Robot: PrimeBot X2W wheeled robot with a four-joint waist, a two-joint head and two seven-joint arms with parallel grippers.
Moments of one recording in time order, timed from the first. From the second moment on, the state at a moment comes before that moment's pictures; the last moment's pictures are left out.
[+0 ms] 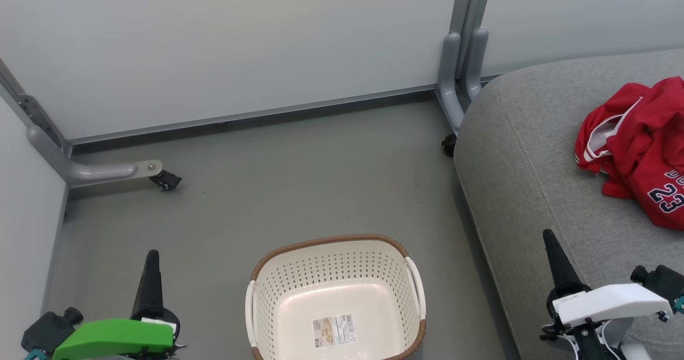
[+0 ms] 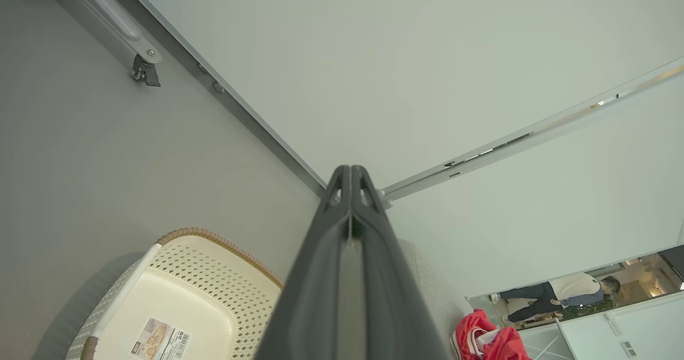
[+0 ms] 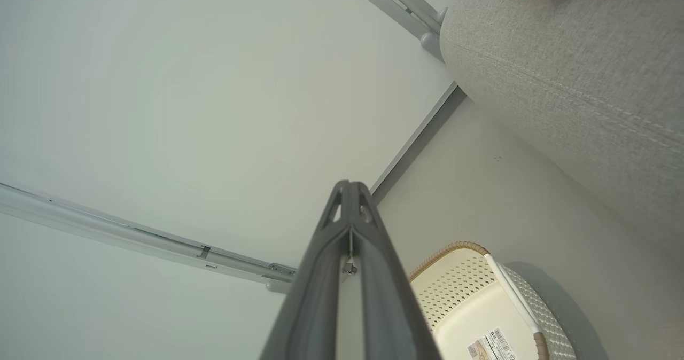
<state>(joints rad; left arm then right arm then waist) 0.02 0.08 0.01 0.16 -1.14 -0.10 -0.06 -0.03 -0.08 0.01 0.19 1.13 0.13 -0.06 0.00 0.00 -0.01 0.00</state>
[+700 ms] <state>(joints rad) -0.03 0.08 0.03 0.19 -1.34 -0.11 -0.01 -0.05 -0.08 -0.02 0.21 1.33 0.13 0.00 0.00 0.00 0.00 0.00</state>
